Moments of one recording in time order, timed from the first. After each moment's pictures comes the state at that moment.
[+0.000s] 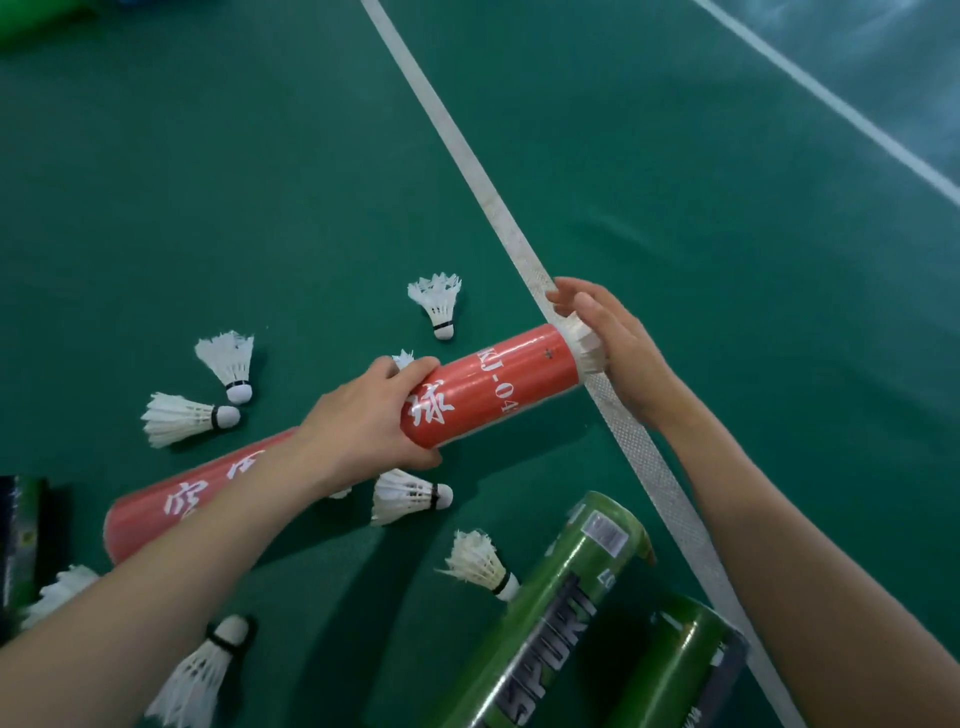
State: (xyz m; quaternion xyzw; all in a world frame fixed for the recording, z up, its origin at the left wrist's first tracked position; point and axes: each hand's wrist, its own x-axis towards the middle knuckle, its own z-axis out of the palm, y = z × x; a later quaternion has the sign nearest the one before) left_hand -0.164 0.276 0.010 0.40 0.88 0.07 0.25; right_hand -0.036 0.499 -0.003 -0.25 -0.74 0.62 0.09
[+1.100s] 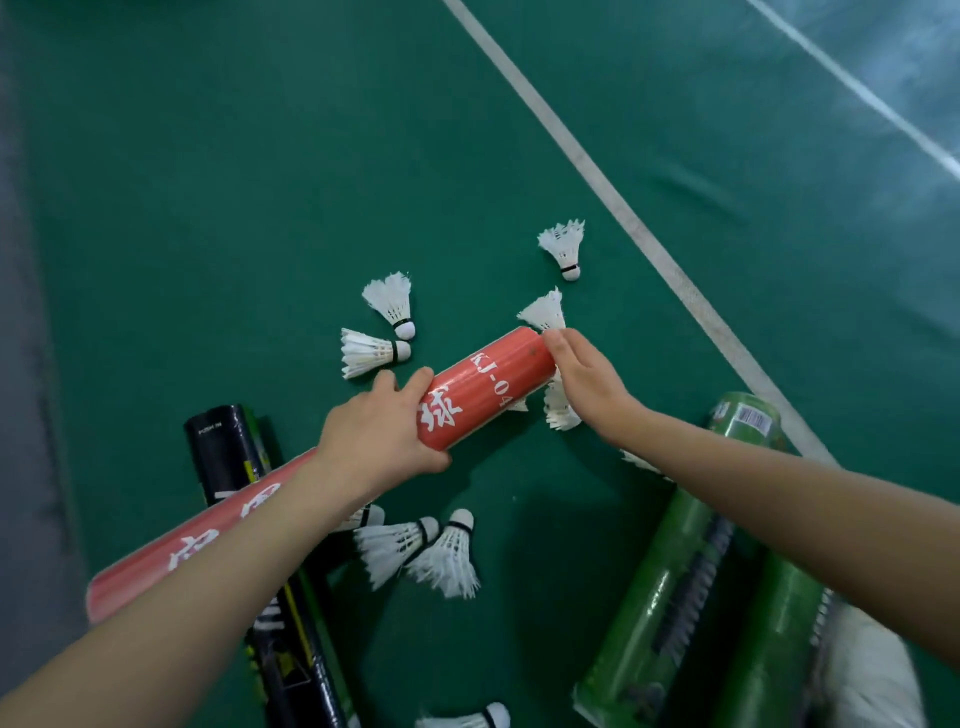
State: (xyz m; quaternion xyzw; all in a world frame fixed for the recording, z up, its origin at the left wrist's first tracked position) left_hand -0.236 0.051 0.007 0.40 0.88 0.02 0.25; right_hand -0.116 0.240 -0.016 -0.40 -0.76 0.51 0.03
